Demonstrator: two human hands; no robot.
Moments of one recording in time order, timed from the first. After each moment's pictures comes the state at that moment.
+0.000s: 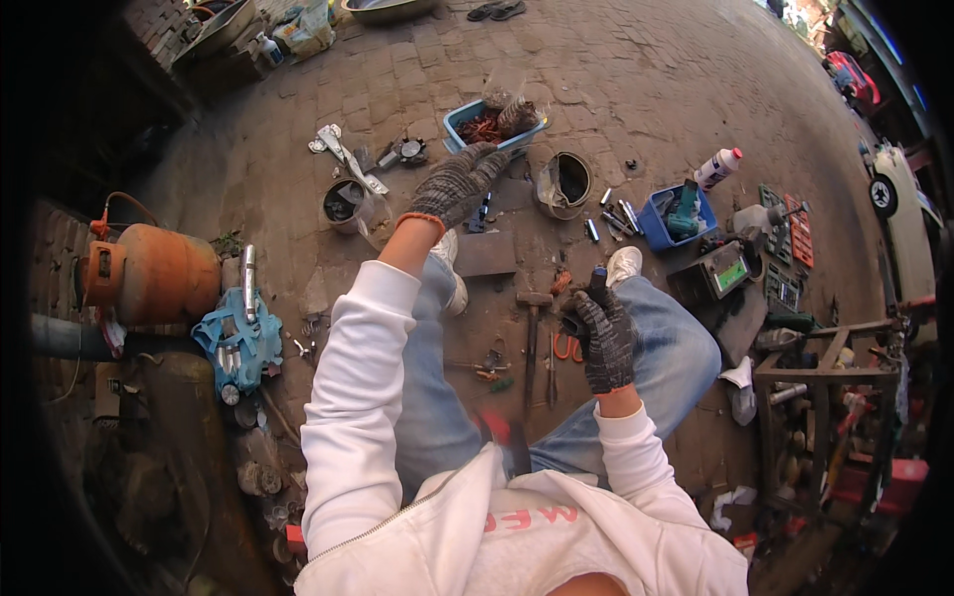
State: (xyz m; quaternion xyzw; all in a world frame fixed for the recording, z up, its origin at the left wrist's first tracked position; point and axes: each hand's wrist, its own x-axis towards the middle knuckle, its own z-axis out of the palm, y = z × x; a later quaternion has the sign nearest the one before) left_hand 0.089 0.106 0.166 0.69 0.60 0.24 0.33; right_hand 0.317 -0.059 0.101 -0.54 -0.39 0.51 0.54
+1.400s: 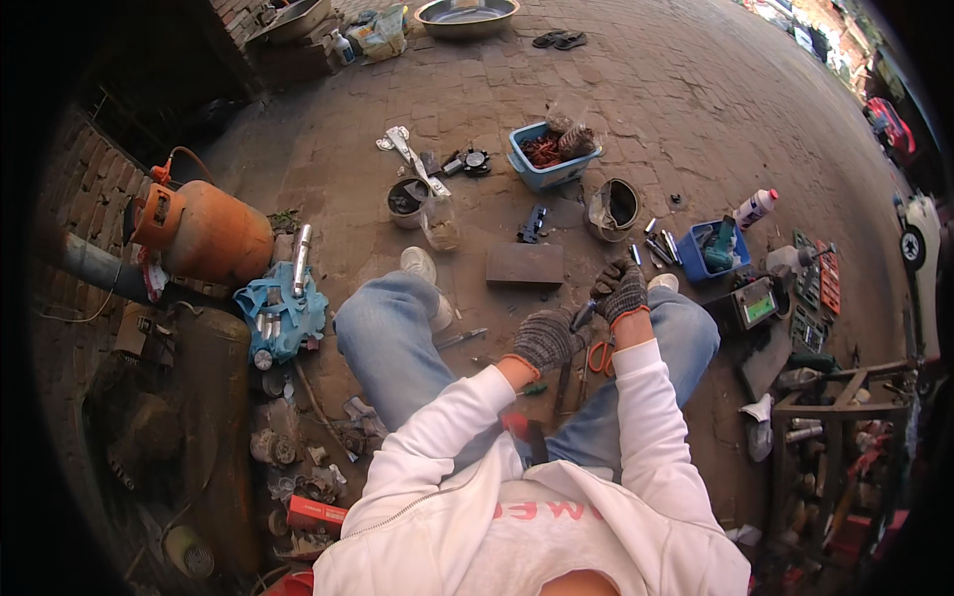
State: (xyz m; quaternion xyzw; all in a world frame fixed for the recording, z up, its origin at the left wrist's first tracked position) left_hand 0.154 -0.073 0.093 0.68 0.61 0.19 0.37; right_hand 0.305 0.037 0.046 -0.43 0.05 0.76 0.49
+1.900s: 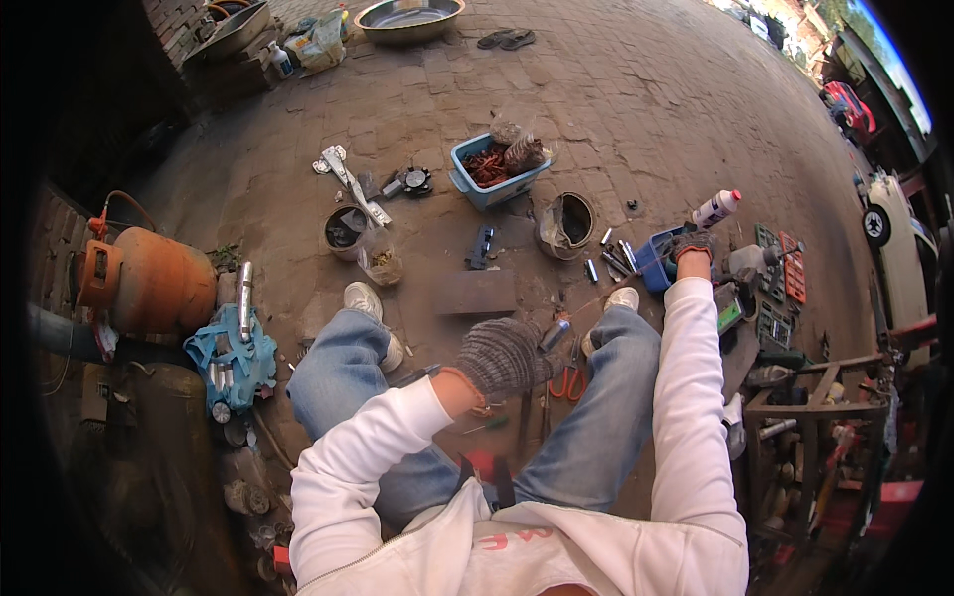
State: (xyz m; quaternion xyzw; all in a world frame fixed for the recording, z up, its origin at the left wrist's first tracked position) left_hand 0.134 -0.005 0.153 0.81 0.48 0.10 0.33; right_hand 0.465 0.216 0.092 -0.48 -0.05 0.54 0.69
